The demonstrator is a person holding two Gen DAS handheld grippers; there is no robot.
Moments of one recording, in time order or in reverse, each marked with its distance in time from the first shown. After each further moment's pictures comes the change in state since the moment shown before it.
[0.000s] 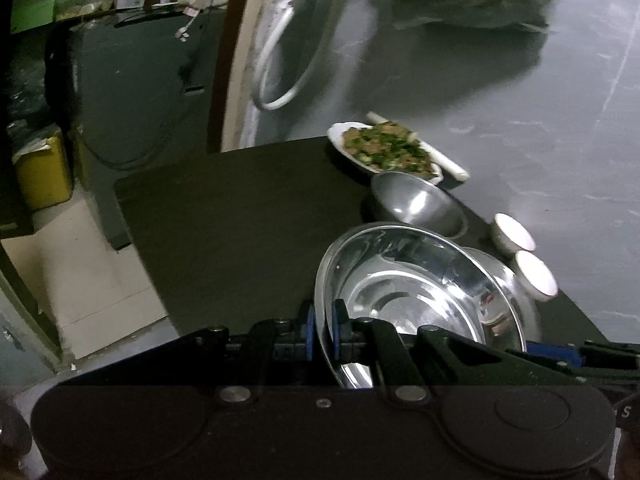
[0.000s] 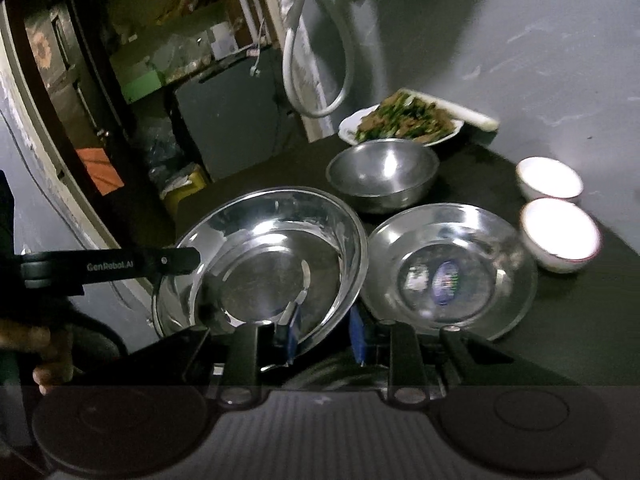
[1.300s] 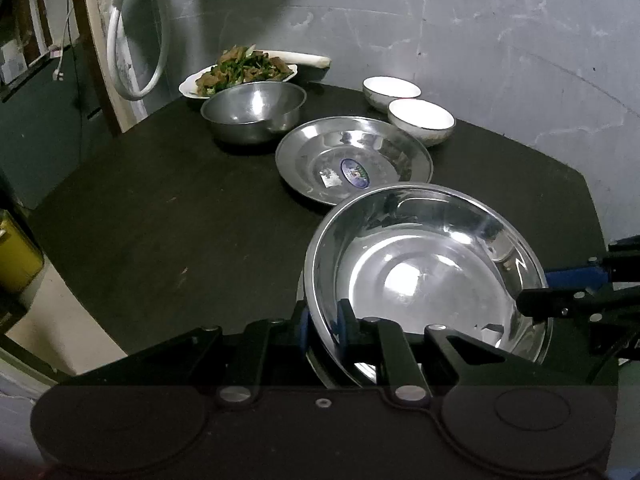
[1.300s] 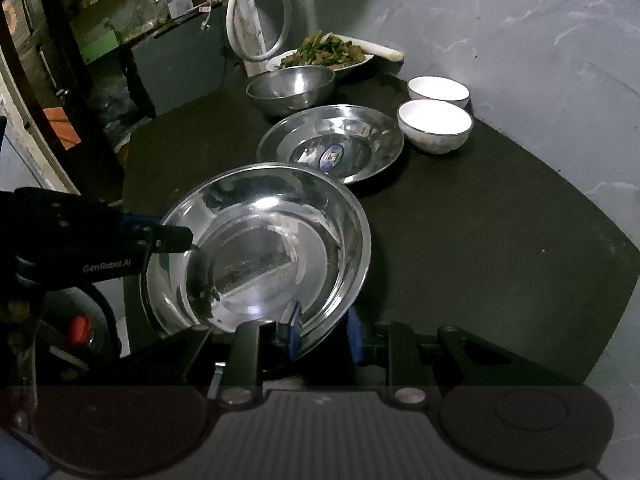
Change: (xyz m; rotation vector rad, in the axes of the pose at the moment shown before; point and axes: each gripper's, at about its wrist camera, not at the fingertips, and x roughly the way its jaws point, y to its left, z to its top) left arm -0.011 -0.127 -0.076 0.416 0.183 -0.026; right arm -0.071 -0.047 -0.082 0.004 0.144 -0.147
